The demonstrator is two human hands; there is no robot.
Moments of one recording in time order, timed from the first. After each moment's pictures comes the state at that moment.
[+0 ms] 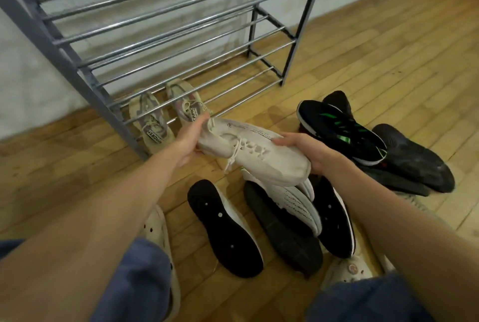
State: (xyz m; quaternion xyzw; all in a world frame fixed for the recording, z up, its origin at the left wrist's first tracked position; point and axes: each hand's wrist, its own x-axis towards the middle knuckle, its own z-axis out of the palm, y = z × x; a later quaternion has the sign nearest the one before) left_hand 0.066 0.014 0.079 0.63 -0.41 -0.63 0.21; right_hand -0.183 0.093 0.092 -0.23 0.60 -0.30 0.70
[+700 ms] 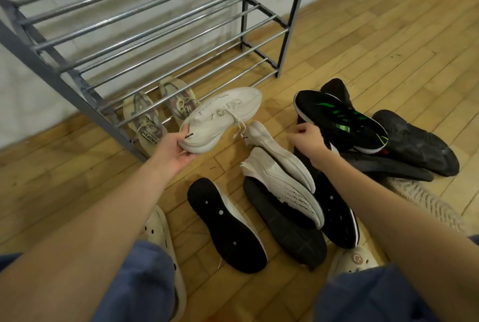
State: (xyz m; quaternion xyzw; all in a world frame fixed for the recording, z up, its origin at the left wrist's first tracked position) left_hand 0.082 0.022 0.065 0.54 -0.10 -0.74 0.38; right_hand -0.194 0.088 0.052 -0.29 0.82 -0.29 0.40
